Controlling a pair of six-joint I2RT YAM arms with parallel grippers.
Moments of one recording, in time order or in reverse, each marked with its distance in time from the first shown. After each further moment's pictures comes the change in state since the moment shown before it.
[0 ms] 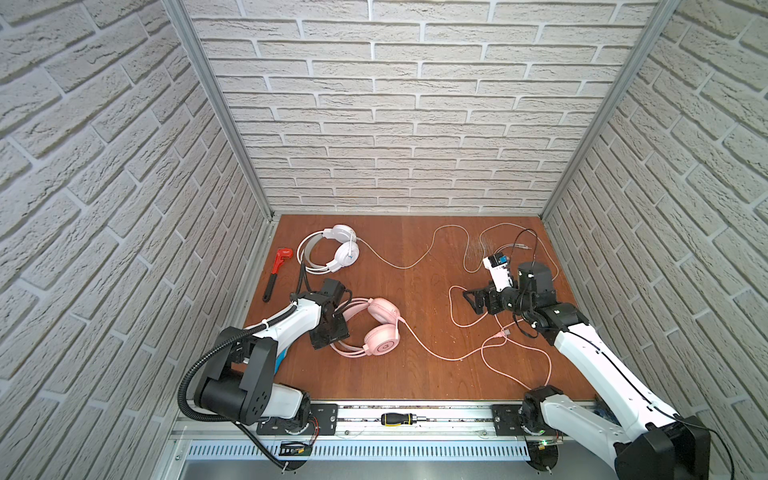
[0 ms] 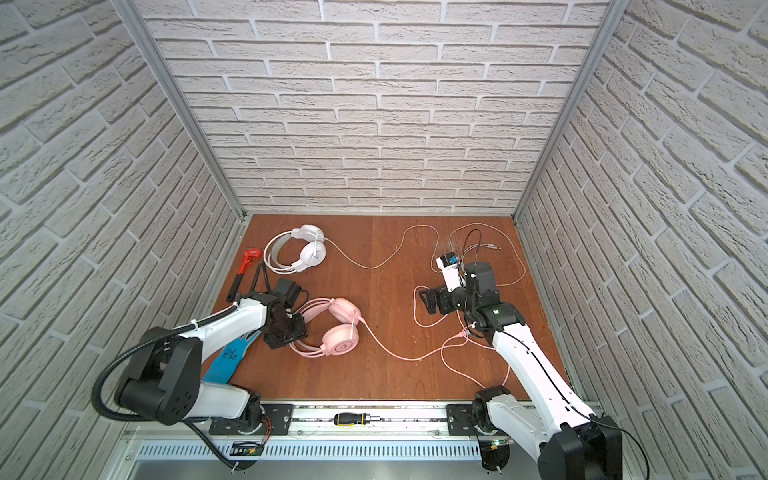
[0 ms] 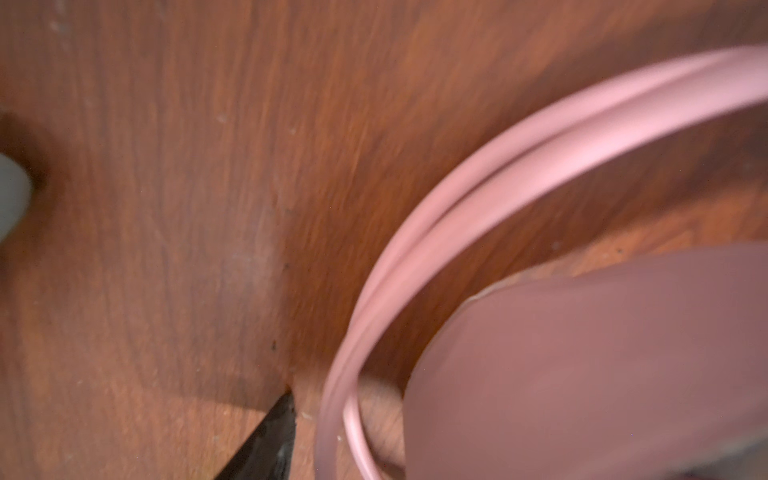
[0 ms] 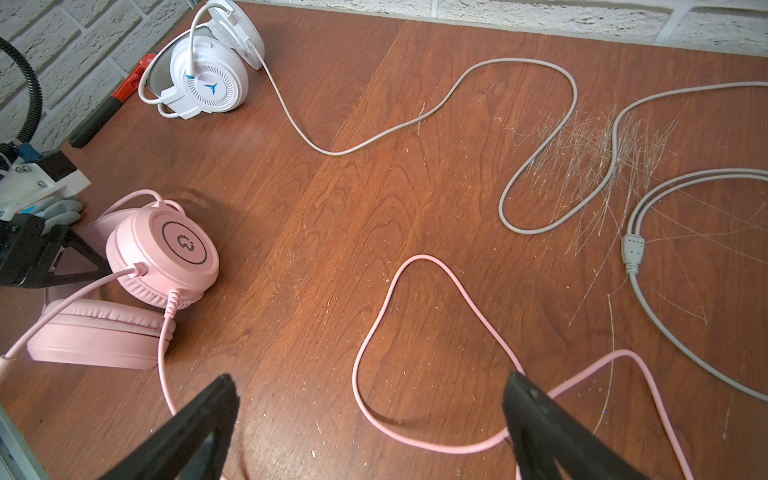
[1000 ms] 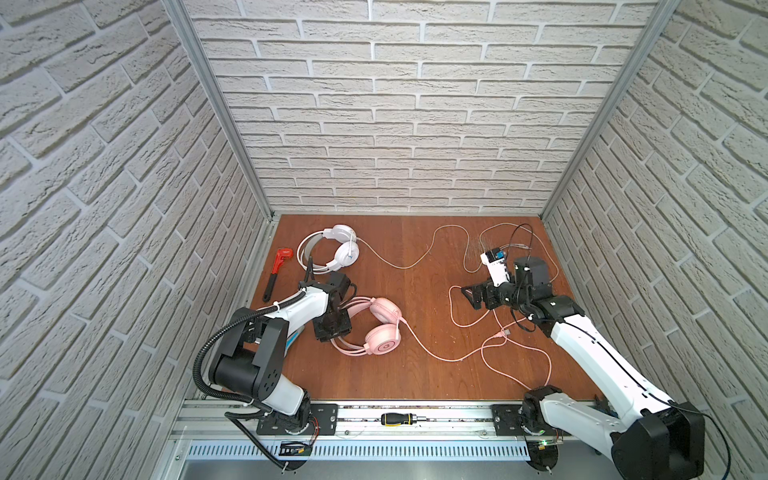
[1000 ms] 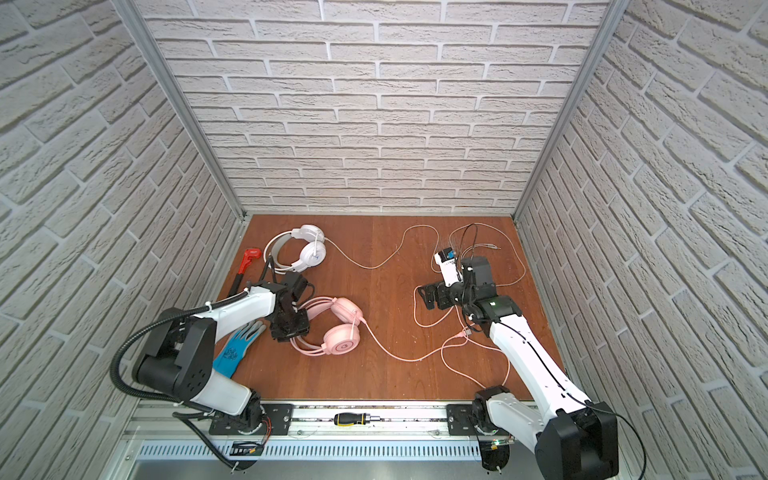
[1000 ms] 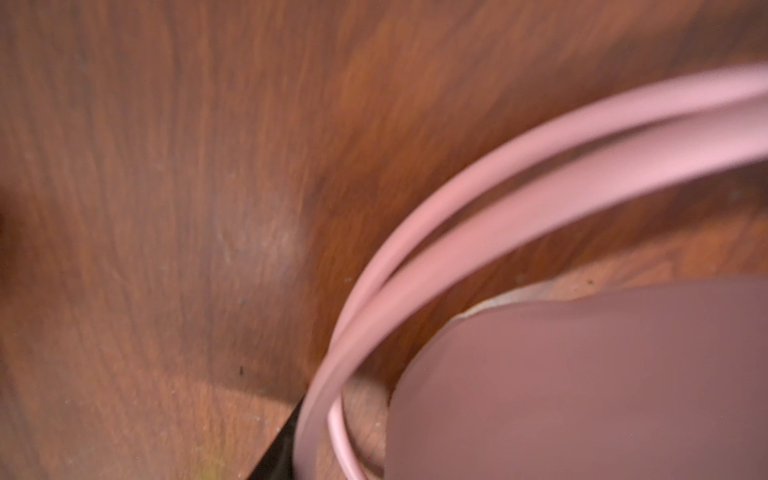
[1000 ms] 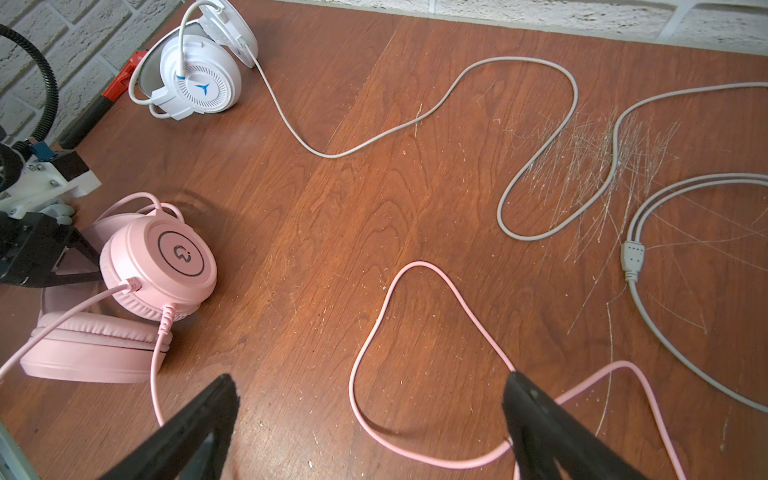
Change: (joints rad) left arm -0.005 0.118 0.100 -0.049 0.012 0.038; right arm 0.004 0.059 0.039 -0.010 0.011 0.004
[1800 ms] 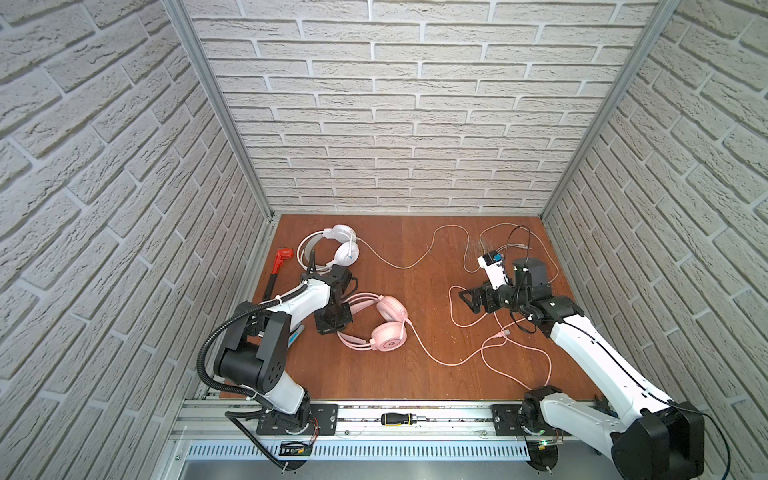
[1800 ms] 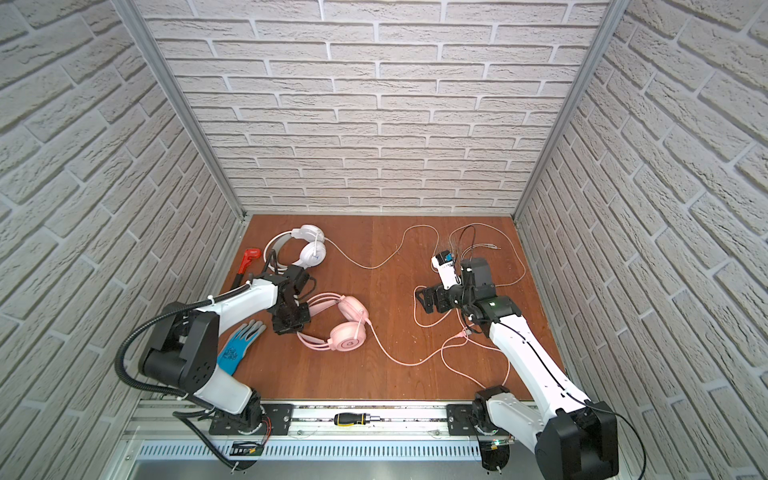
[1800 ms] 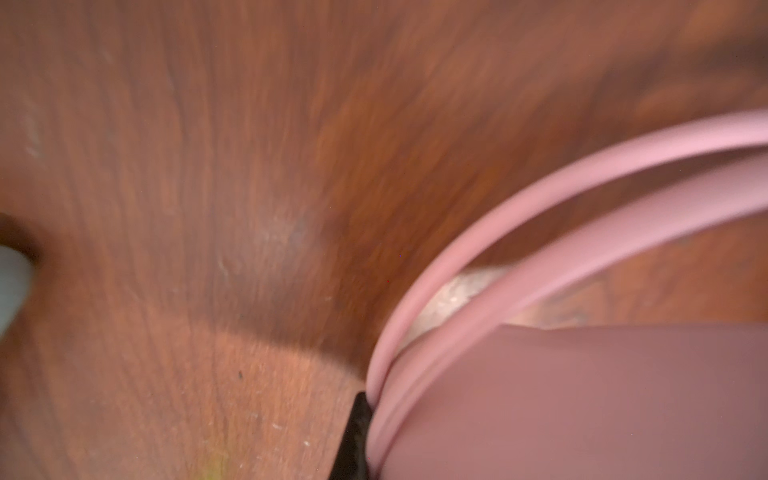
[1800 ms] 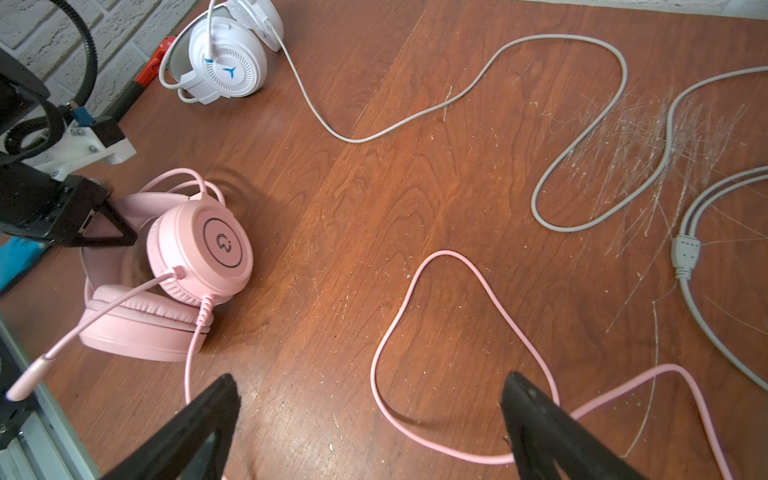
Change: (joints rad) left arm -0.005 0.033 0.129 -0.071 -0.004 -0.018; right arm 0.002 0.001 -0.001 -0.028 -0.087 -0.010
